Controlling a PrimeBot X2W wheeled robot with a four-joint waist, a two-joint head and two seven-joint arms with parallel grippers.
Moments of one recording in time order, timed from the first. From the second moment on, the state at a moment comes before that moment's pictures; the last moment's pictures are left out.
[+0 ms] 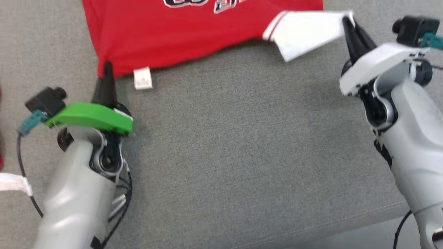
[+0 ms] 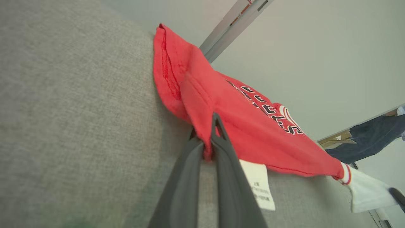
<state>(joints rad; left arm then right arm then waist) -0.71 0.18 -0.32 0.71 -1.04 -0.13 -0.26 -0.84 -0.27 0.28 0.64 0.64 0.13 -0.07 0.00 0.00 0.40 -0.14</state>
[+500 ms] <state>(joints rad) -0.37 0.23 -0.45 0.67 -1.05 -0.13 -0.26 -0.24 -0.27 0.06 0.21 0.52 0.13 0.44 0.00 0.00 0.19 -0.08</state>
